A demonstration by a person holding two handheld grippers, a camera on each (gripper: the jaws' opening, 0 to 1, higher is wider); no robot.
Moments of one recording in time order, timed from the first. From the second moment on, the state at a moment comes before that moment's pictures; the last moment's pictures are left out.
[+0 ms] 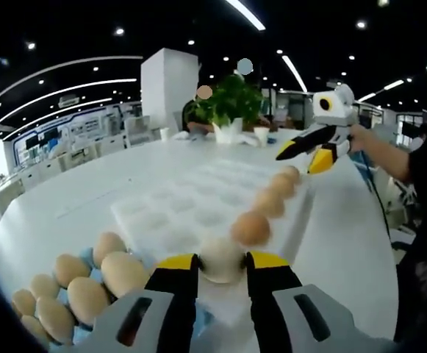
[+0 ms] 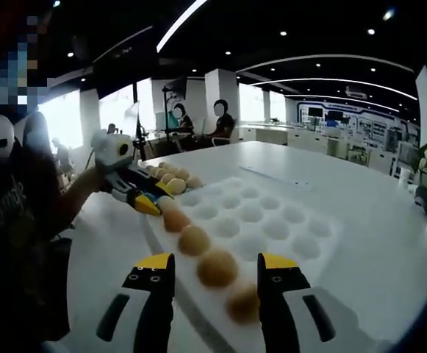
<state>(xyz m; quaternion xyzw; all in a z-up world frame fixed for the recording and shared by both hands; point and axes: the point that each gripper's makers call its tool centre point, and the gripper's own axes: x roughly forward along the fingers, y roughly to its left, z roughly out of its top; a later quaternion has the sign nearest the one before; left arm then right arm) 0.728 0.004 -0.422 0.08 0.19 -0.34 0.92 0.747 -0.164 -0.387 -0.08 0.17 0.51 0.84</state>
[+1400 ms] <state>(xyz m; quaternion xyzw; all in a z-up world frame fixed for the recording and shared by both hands) 0.699 0.081 -0.377 0.03 0.14 -0.26 0.95 0.715 -0.057 -0.385 -0.11 0.14 0.60 0.78</state>
